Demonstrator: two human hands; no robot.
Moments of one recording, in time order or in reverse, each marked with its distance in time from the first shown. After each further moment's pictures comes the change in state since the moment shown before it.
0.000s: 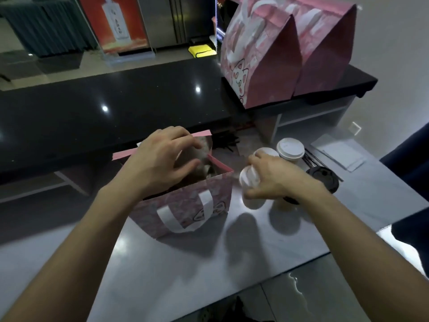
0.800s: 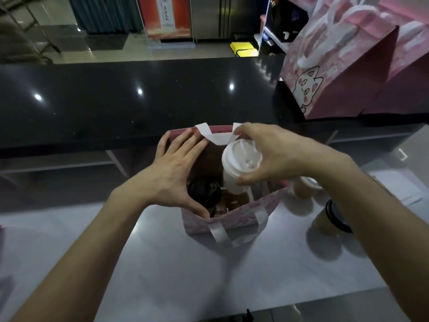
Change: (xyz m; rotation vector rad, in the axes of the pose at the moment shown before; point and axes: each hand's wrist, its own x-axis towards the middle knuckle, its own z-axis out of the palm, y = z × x) left_hand -0.070 -0.092 0.013 0.036 -0.303 -0.218; right_hand 0.060 -0.121 -0.091 0.091 -0.038 -0.318
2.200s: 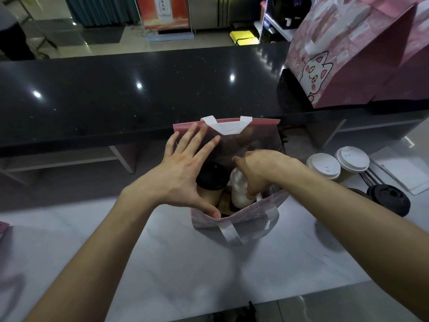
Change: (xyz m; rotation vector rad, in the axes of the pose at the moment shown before) left_hand -0.004 0.015 0.000 0.050 -0.077 -0.015; right_hand 0.052 0.003 0.088 -0.402 -0.281 0.031
